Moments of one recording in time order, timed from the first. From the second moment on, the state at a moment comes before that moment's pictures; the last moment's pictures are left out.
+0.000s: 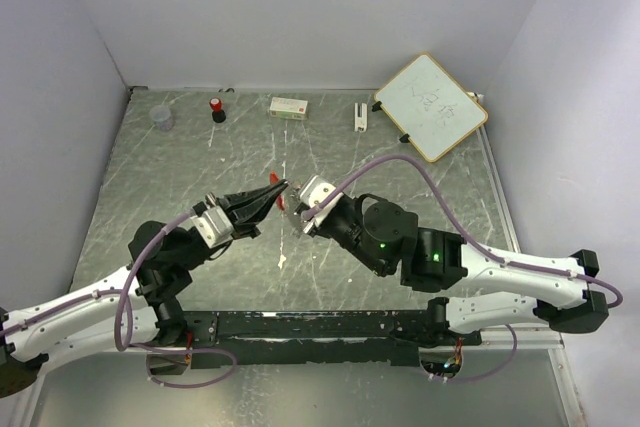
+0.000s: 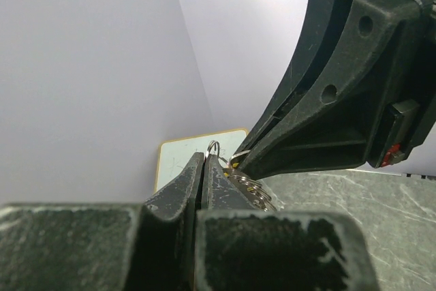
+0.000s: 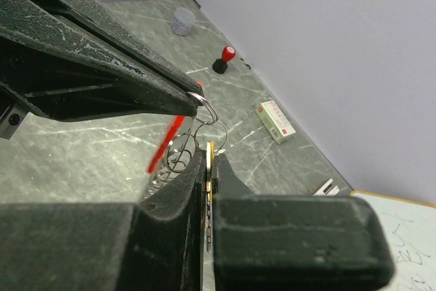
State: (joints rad) left arm -1.03 0.70 0.54 0.67 0.03 0.29; right arm 1.40 1.04 1.12 -0.12 0.60 -0.43
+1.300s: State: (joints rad) left arm -1.04 0.79 0.51 0.82 -0.15 0.30; right arm 1.40 1.04 1.15 -0.13 0.57 -0.41
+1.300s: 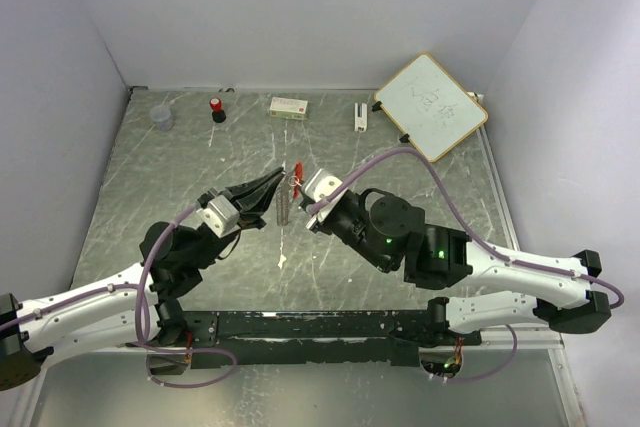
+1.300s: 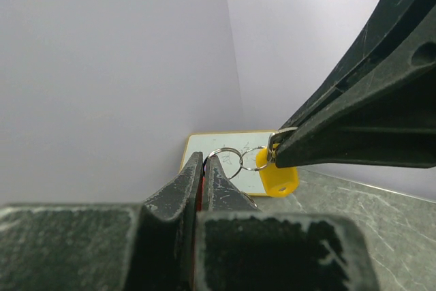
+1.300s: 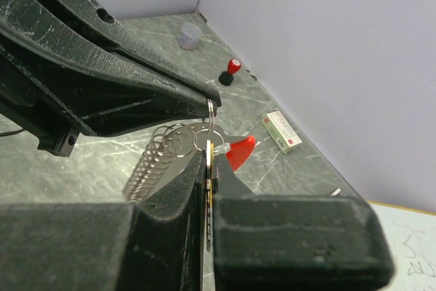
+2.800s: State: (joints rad) left arm -1.04 0.69 0.36 0.99 -0.15 0.28; right arm 1.40 1.08 1.05 0.05 0.56 -0.33
